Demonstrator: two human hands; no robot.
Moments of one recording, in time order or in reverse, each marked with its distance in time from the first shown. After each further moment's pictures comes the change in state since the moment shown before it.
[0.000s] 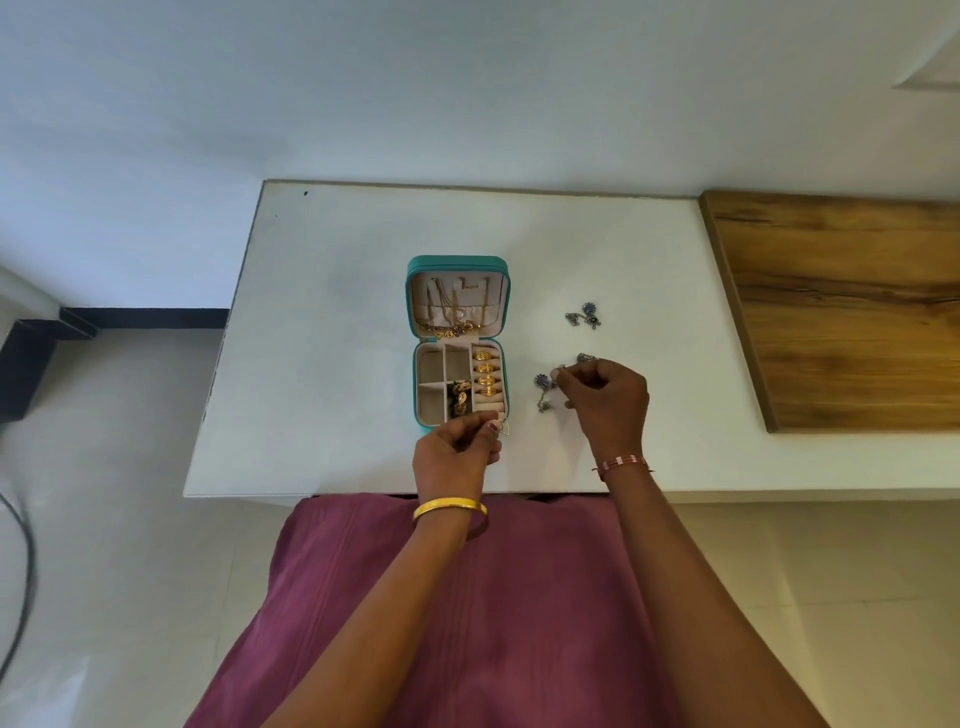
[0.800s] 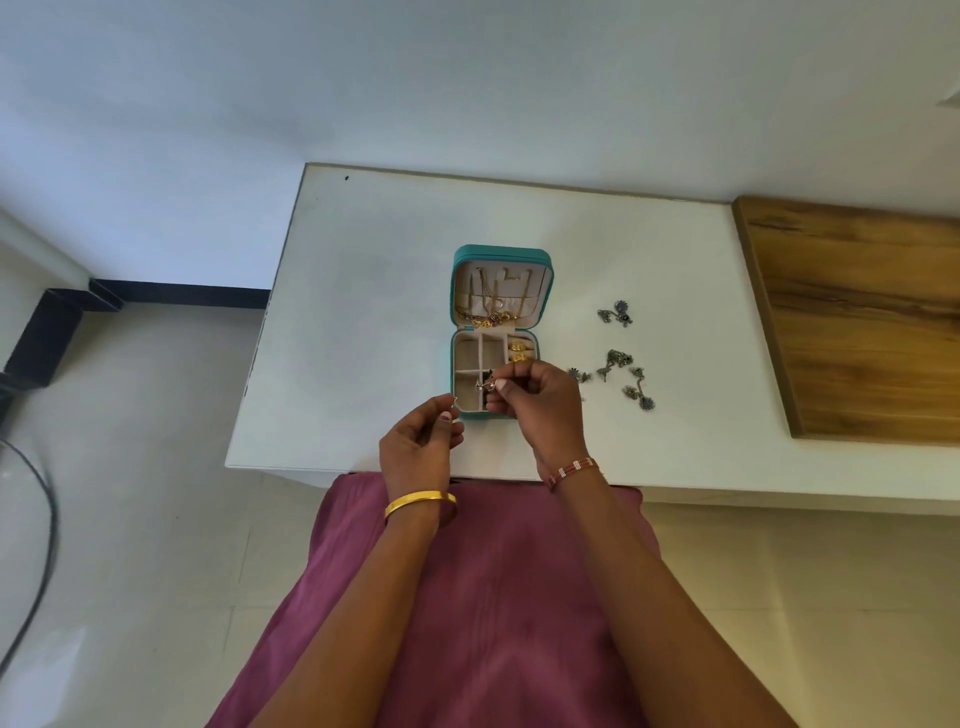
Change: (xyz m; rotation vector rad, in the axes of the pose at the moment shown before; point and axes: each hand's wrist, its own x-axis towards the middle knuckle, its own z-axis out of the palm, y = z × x) left_hand 0.010 -0.007 -0.053 -0.128 0.180 0.068; right_hand -0.055 -0.037 0.061 0.258 -0.337 0.140
